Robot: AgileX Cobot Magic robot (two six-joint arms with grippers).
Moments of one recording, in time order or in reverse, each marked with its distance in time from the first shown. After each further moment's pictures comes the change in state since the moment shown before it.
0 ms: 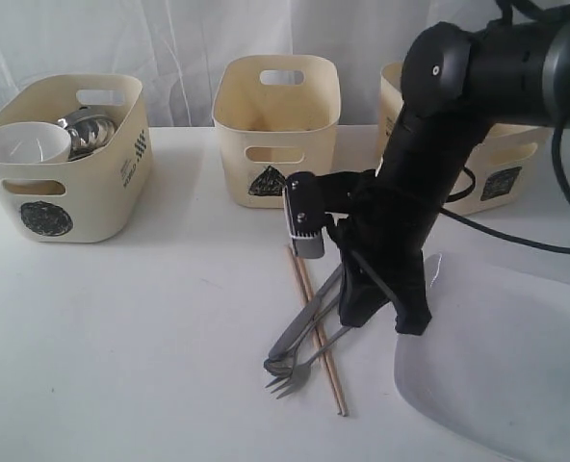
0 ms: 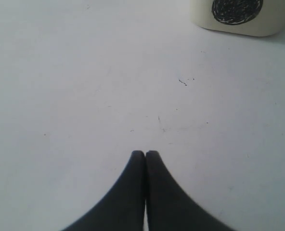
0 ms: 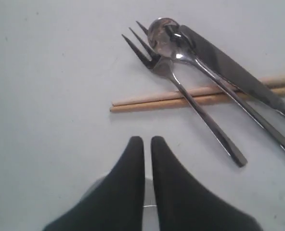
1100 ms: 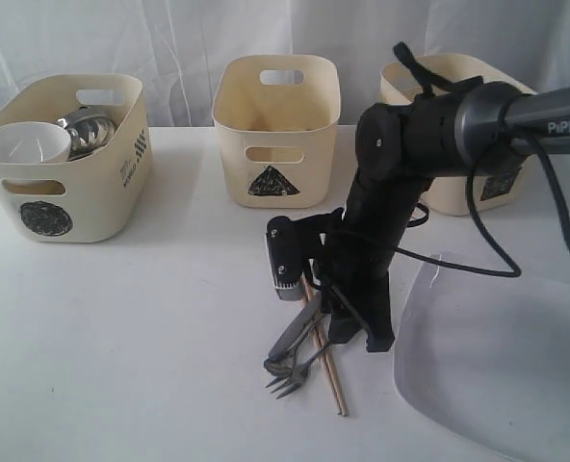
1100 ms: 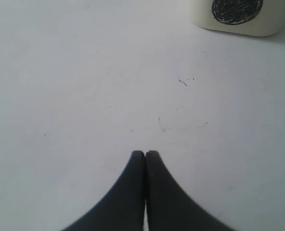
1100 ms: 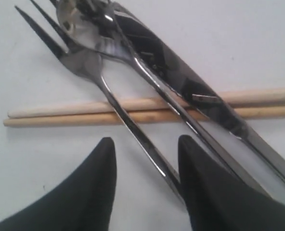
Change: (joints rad) left arm 0.000 0.000 0.000 0.000 0.000 0.000; right arm 0.048 0.173 0.000 -0.102 -0.266 -0.021
